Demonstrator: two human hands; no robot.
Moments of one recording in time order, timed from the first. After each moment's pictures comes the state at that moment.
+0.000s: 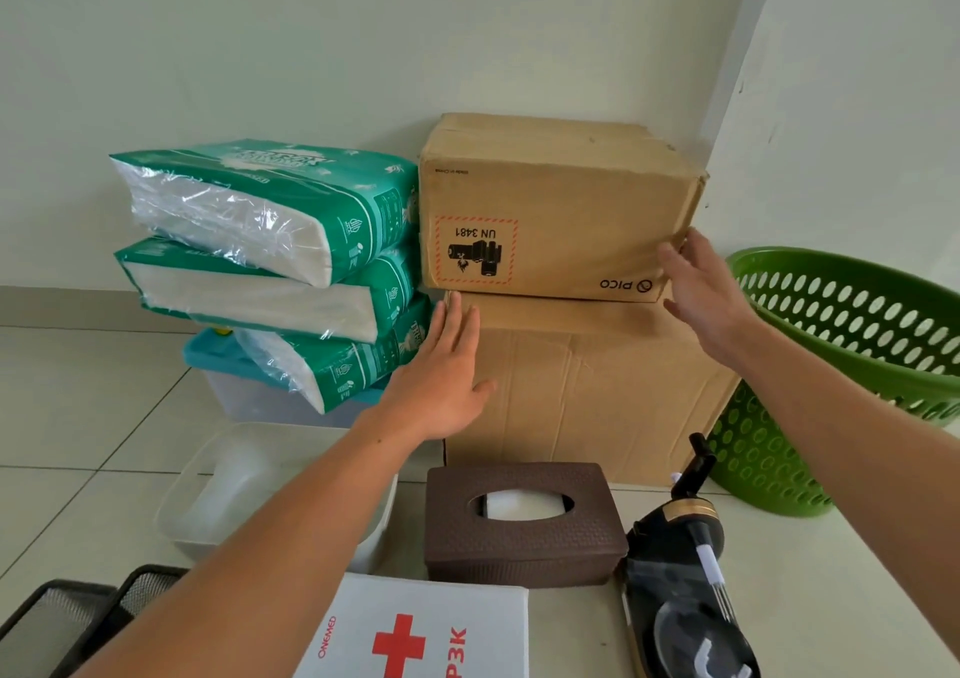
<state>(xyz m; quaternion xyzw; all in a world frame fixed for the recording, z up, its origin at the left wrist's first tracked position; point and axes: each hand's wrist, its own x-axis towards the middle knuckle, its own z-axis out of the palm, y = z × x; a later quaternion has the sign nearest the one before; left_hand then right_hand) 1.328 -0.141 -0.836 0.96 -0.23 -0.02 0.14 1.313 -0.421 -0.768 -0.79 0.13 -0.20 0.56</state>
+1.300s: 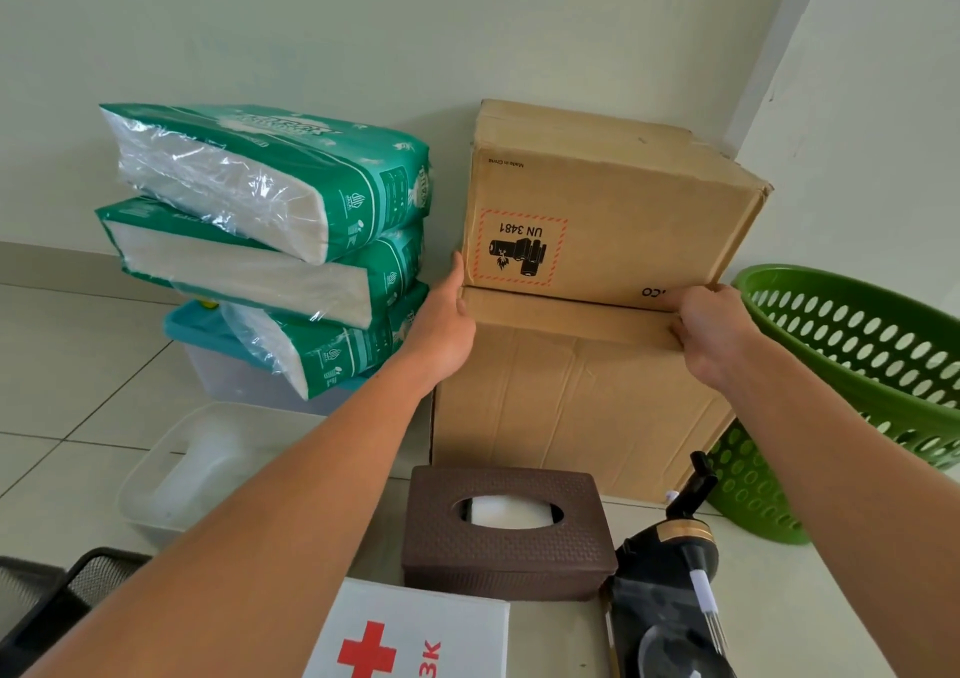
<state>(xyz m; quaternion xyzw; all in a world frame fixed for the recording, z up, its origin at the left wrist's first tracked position) 1.357 -0.162 -0.825 0.82 -0.12 0.00 0.57 1.346 -0.437 -0.803 -0.65 0.26 -0.18 0.69</state>
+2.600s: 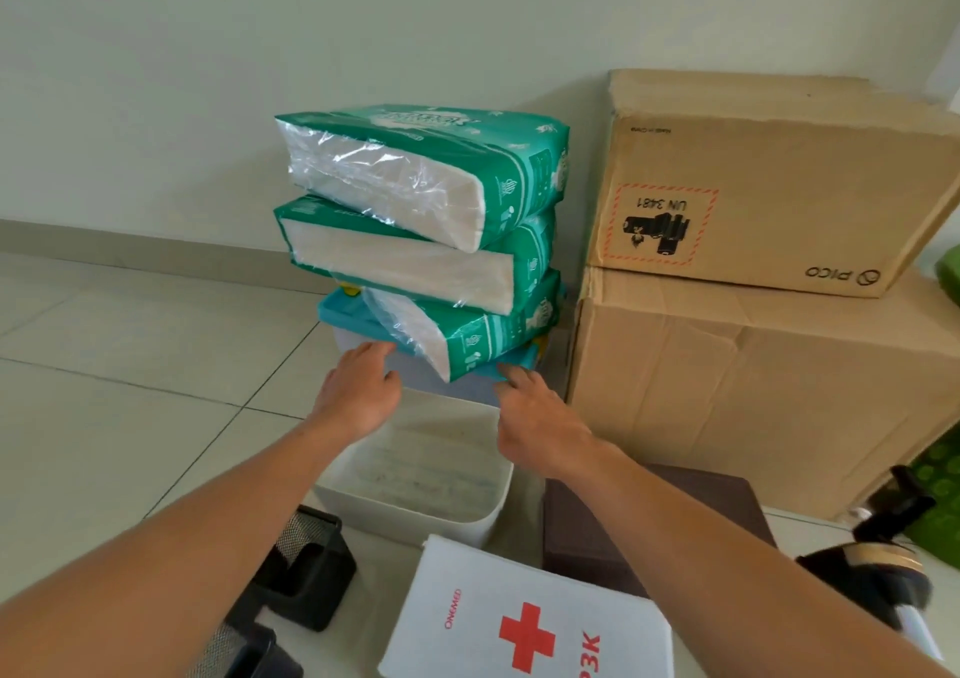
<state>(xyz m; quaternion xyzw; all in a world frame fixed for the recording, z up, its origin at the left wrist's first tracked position) 1.350 0.048 -0.908 0.97 0.04 0.03 0.25 1.331 -0.166 -0.914 -0.98 -0.16 0.06 0.12</state>
